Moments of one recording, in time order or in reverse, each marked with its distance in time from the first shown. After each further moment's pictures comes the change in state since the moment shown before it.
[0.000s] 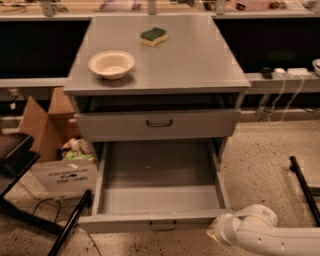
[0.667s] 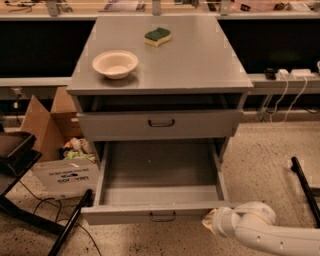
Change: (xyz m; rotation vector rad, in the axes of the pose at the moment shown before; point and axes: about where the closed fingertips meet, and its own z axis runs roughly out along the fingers) arm -0.023 -0.026 0.009 0.062 -0.098 0.025
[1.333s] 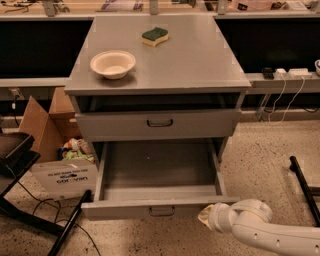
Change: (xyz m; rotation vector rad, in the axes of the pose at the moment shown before) arm -0.020 -0.012 0.007 0.022 -0.062 0.014
